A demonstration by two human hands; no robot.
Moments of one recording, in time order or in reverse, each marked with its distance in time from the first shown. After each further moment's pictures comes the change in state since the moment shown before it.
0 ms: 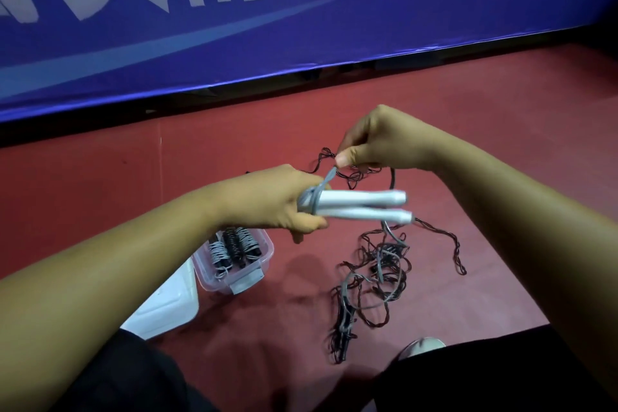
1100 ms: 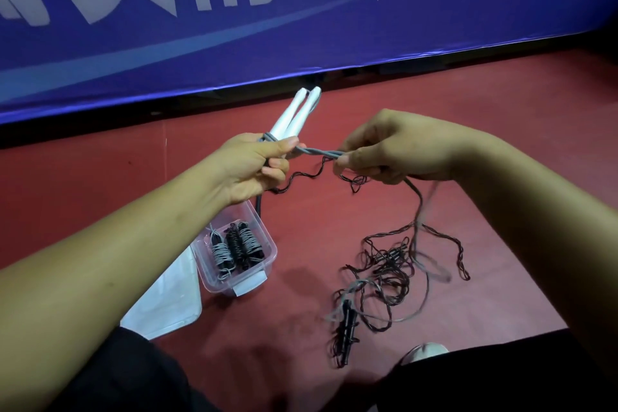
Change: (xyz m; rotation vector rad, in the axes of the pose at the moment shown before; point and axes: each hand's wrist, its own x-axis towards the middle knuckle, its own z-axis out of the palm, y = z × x) left_hand 0.012 -0.030 -0.021 -1.440 0.457 -0.344; right_hand -0.020 -0.026 -0.006 0.276 -0.193 0.115
